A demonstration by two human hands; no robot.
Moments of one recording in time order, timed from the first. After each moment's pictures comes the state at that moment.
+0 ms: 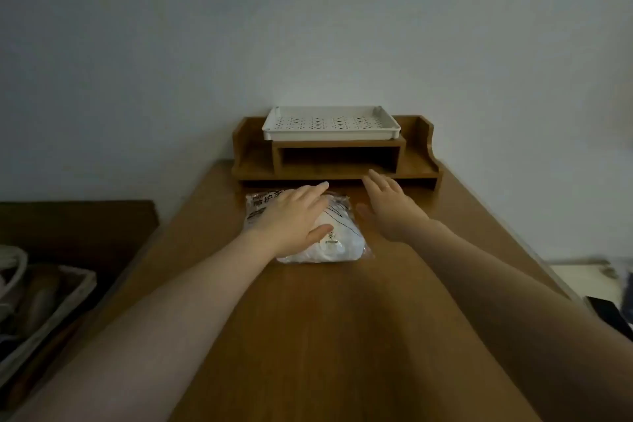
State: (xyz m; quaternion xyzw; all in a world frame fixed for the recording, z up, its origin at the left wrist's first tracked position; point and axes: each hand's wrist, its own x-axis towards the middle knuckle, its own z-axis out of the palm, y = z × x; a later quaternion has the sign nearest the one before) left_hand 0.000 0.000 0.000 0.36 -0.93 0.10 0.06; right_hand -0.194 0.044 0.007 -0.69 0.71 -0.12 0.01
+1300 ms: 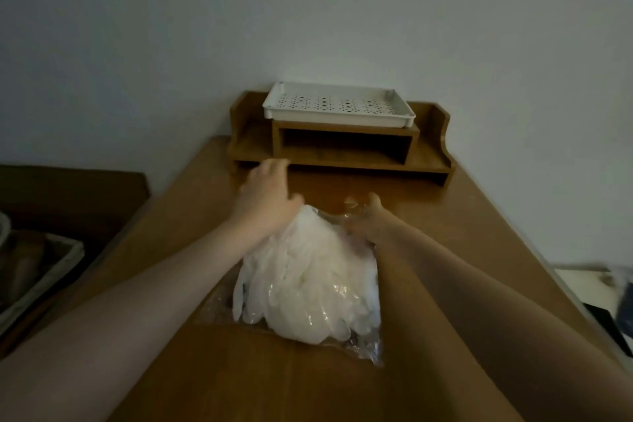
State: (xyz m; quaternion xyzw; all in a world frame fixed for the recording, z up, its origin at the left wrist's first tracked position) left_hand 0.004 -0.003 0.014 0.57 -0.78 -0.14 0.22; right_hand -0.193 0.003 -0.043 -0.52 0.71 -0.27 0.38
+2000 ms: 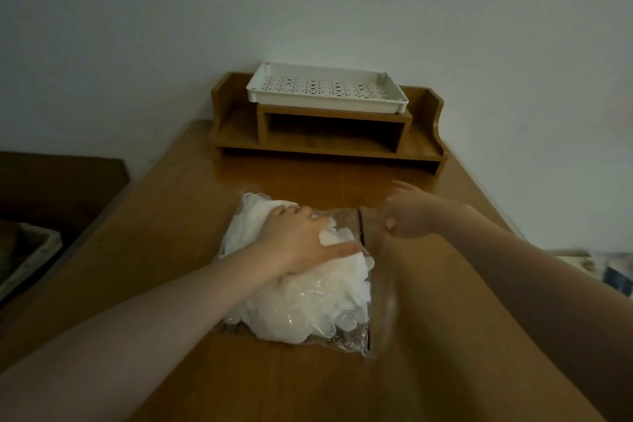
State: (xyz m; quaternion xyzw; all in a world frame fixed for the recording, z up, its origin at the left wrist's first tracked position) left_hand -0.036 0.013 -0.039 0.45 -0.89 -0.06 0.00; right_hand -0.245 0.019 -0.005 -0.78 0.58 0.21 -0.02
